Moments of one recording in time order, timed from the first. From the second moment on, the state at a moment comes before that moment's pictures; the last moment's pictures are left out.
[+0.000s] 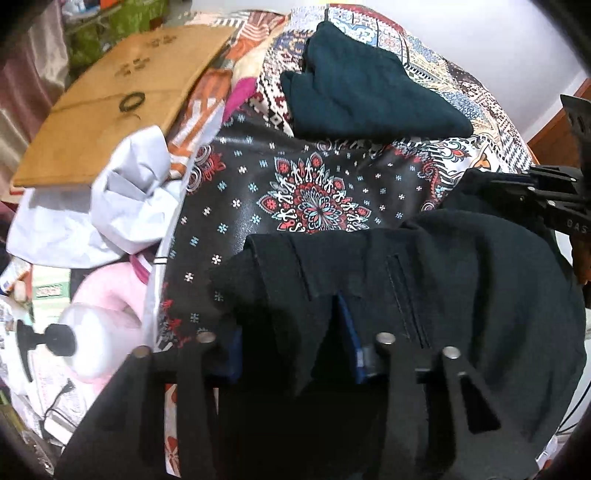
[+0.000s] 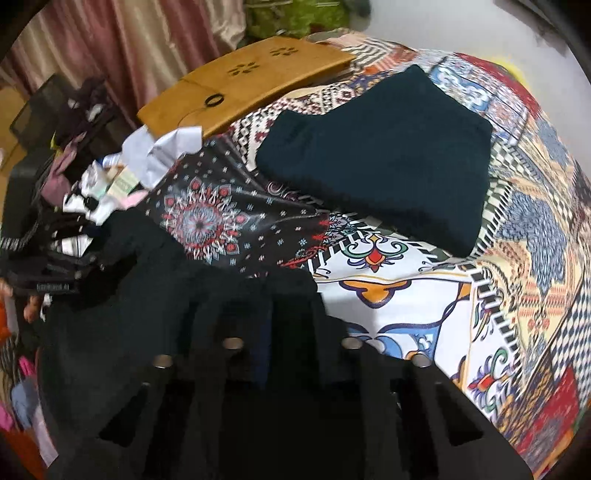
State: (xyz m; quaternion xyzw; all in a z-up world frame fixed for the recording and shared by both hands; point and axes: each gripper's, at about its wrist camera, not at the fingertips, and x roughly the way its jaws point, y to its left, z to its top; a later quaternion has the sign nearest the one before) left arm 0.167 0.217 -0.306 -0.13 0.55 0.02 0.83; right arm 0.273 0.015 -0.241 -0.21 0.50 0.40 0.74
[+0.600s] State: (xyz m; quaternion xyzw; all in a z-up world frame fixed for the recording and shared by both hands) left arm 0.272 0.240 -0.281 -0.01 0.52 0.08 0.85; right arm 0.332 0.000 -0.196 -0.18 0.41 0.30 0.84
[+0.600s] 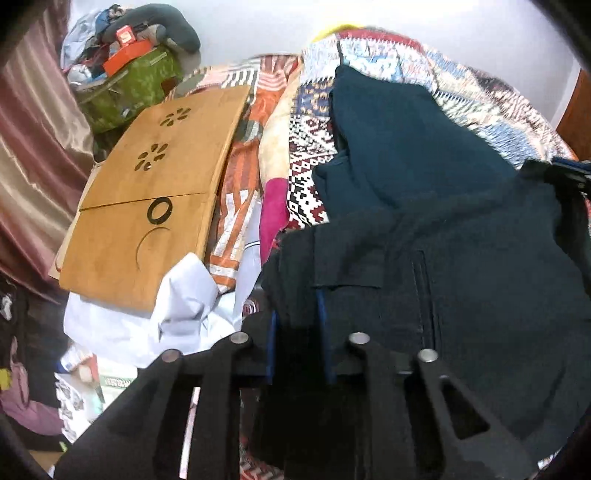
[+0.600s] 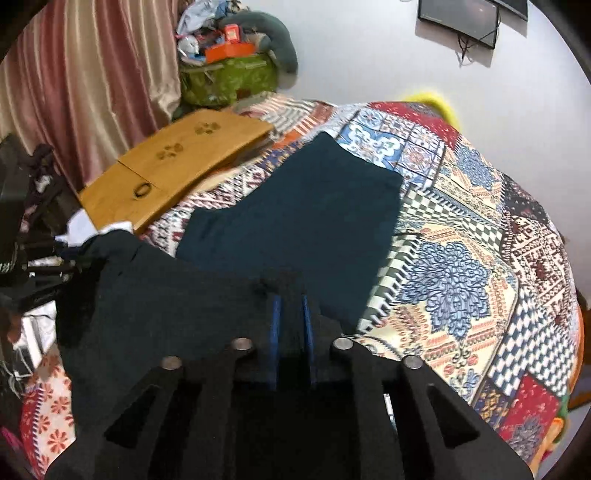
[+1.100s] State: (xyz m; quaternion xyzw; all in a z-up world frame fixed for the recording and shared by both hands) left arm 0.182 0.259 -0.271 -0.14 0.54 0.07 0.83; right arm 0.263 -0.097 -0.154 -0.13 0.42 0.29 0.85
